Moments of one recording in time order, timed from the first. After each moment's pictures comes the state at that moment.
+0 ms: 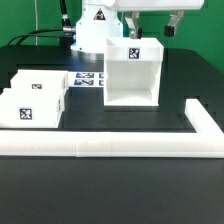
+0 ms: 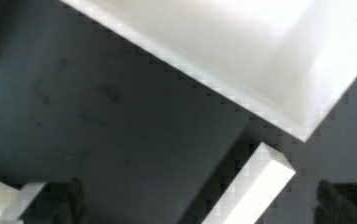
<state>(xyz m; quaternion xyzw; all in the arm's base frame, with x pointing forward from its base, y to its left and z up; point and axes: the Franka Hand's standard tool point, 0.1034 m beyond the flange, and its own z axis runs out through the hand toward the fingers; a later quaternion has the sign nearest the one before) 0.478 0.077 0.143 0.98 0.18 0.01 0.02</state>
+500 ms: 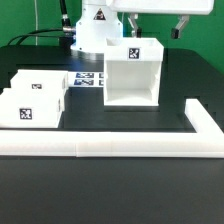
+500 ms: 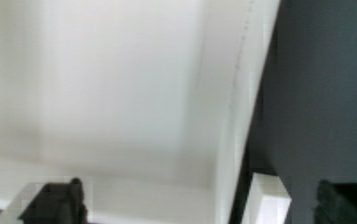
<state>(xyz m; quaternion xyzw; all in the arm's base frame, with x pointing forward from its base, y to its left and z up) 0.442 0.094 0.130 1.00 0.07 0.01 0.02</state>
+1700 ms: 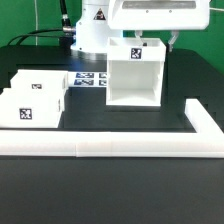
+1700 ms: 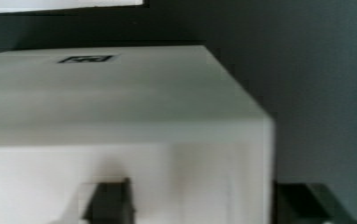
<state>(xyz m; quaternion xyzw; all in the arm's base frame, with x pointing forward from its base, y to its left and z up) 0.405 0.103 0.094 1.00 -0.03 0.01 -0.01</state>
